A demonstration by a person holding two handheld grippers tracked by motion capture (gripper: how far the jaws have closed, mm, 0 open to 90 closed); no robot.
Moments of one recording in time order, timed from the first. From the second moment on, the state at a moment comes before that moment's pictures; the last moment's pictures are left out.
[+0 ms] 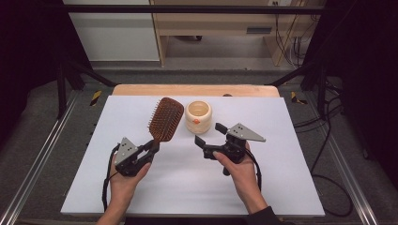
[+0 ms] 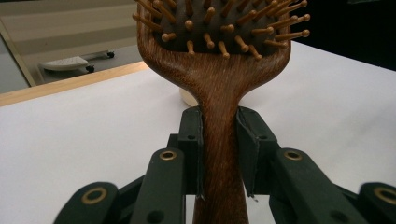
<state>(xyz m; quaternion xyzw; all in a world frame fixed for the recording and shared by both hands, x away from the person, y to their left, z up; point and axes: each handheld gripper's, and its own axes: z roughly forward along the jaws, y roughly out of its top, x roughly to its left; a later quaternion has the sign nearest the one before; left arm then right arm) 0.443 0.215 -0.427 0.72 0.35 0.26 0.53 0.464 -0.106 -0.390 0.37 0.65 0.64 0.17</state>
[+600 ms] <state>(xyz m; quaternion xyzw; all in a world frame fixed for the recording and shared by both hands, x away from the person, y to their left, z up) 0.432 0.195 -0.439 0.74 0.33 0.25 0.52 0.458 -0.097 -0.398 0.38 0.65 0.64 0.15</state>
